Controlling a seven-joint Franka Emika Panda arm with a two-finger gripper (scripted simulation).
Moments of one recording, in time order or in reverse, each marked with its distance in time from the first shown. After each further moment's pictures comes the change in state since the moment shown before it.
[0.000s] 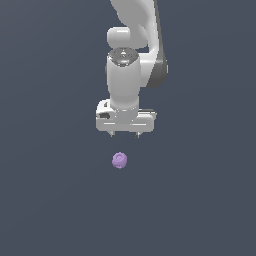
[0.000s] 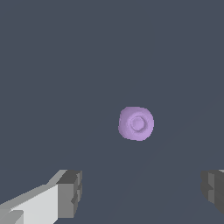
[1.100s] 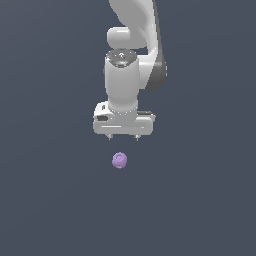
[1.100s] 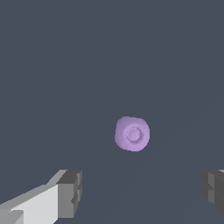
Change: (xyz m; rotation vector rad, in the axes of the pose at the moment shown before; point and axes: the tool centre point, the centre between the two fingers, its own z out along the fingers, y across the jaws) arm 0.016 0.006 -0.001 -0.010 0.026 -0.020
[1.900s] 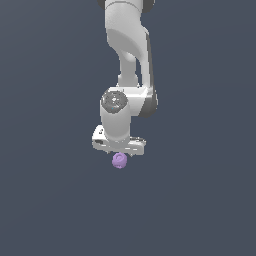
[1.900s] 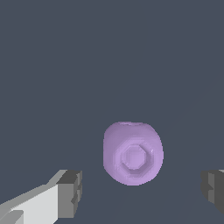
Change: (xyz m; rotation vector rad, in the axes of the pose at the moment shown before) arm 0.008 0.018 0.095 0.003 -0.081 0.125
